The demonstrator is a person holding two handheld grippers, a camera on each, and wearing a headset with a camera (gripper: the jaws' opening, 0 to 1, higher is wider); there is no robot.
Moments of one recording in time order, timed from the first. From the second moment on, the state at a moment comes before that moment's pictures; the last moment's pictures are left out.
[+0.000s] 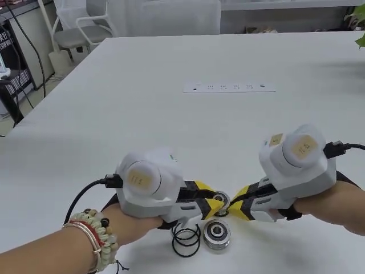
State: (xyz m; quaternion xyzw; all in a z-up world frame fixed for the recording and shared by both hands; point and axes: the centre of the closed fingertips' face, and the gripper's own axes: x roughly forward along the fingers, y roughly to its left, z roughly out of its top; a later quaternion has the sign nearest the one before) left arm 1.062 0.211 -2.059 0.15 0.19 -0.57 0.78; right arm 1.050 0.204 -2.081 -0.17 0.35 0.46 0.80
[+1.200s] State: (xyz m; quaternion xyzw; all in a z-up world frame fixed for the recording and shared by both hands) left arm 1.060 0.212 -2.058 0.16 0.18 -0.58 0.78; right arm 1.058 0.197 -2.074 -0.11 0.37 0.43 0.82
